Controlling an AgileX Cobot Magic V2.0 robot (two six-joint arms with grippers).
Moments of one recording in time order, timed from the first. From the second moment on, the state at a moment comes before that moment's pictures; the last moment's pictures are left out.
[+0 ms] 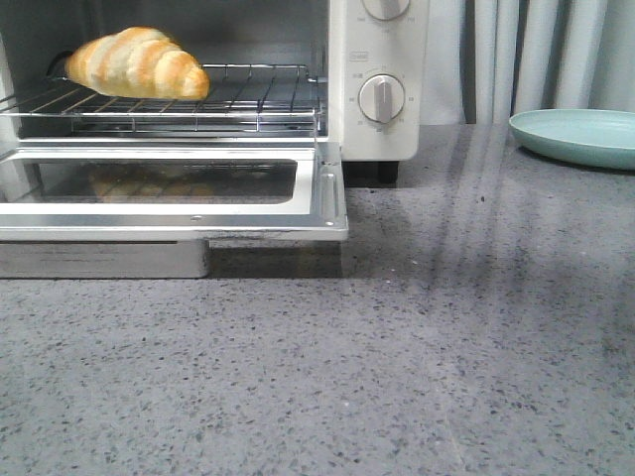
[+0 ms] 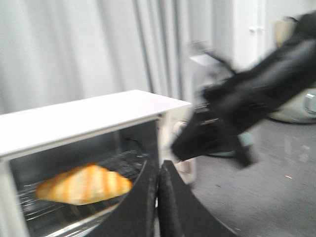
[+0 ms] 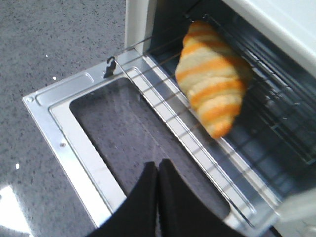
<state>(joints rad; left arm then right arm) -0.38 0.19 -0.58 -0.56 0.43 0.65 0.91 1.42 -1.36 -0.24 0.57 0.03</state>
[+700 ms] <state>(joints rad) -0.38 0.00 -0.36 -0.09 0.47 0.14 0.71 0.03 -0.52 -0.37 0.50 0.03</state>
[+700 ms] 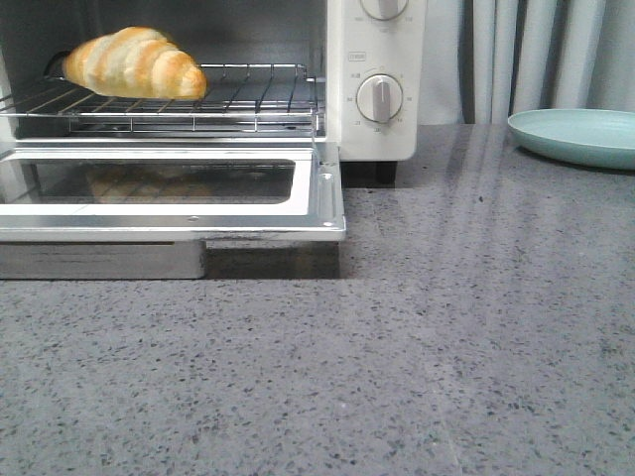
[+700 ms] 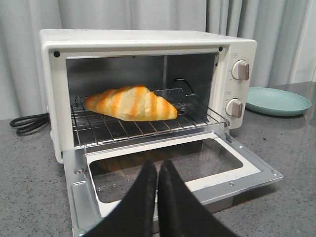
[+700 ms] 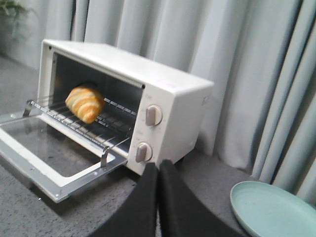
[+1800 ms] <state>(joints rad) -0.38 0.00 -0.29 -0.08 0.46 0.14 0.70 -0.02 -0.50 -0.40 0.60 0.03</state>
